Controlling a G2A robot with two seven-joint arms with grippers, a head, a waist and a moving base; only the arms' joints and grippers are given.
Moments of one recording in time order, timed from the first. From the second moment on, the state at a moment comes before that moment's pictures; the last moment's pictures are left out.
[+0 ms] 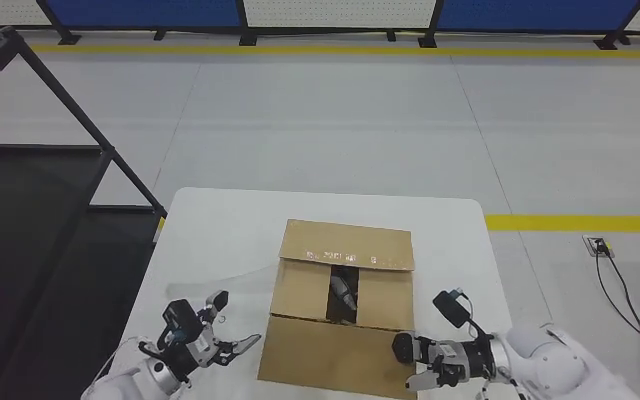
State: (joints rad) left arm 1.50 -1.20 -1.67 -1.72 1.37 -0.85 0.10; right arm -1.02 -0.72 0.95 -1.57 0.34 -0.87 0.95
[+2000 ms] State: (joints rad) left arm 1.42 -1.20 -1.53 -1.63 1.43 -0.73 0.05; right arm -0.71 -0.84 0.80 -1.26 0.91 -0.41 0.72
